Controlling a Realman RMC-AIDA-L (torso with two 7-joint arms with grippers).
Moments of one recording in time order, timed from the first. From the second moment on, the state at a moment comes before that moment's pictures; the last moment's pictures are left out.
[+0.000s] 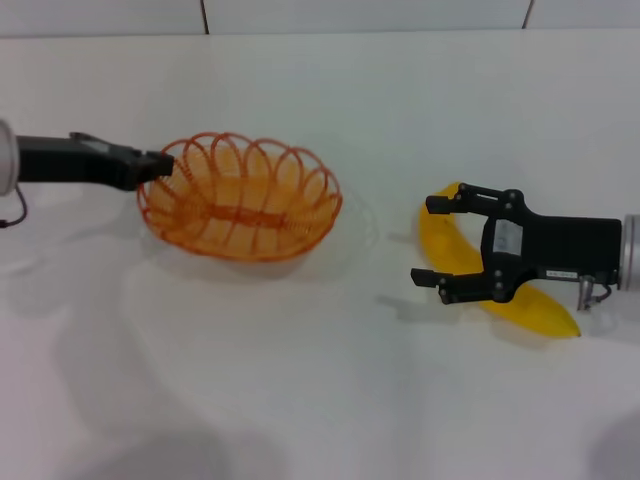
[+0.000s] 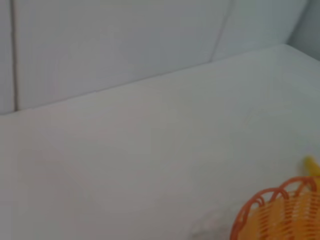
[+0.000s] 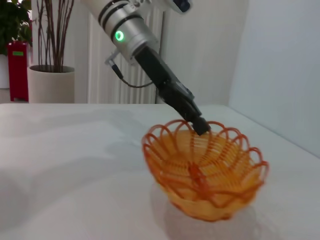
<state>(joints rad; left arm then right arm) -0.71 -2.04 0.72 0.75 2.29 1.29 -1.87 0.47 2.02 -0.71 -0.44 -1.95 -1.51 0.82</state>
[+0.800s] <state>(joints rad) -0.89 -2.04 0.73 0.52 2.44 1.04 -2.01 0.51 2.02 -0.71 -0.44 -1.95 -1.48 0.82</state>
